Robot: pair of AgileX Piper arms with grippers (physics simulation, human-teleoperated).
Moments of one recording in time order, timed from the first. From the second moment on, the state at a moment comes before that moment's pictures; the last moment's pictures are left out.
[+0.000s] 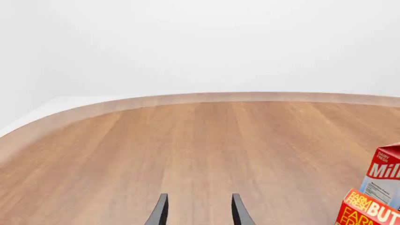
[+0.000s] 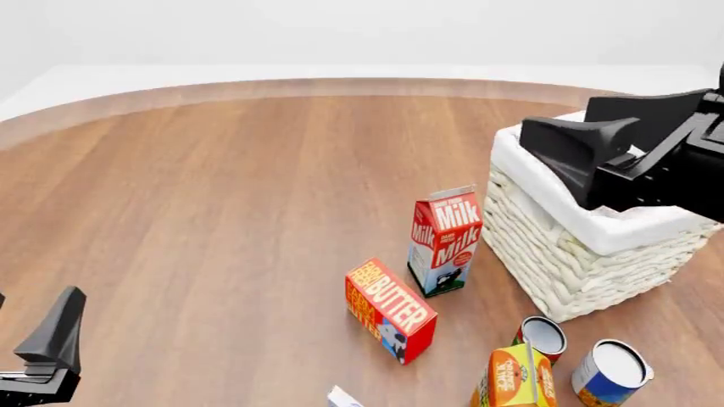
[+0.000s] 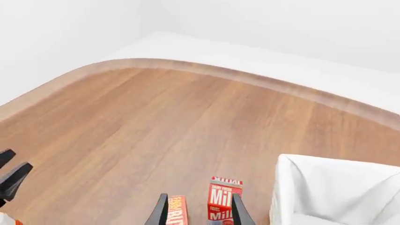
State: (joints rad) left arm 0.00 0.00 0.00 0.00 0.00; right arm 0.55 0.76 -0.87 0.38 0.05
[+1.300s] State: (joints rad) left arm 0.00 0.00 0.00 0.00 0.00; right arm 0.61 1.06 -0.91 0.49 0.15
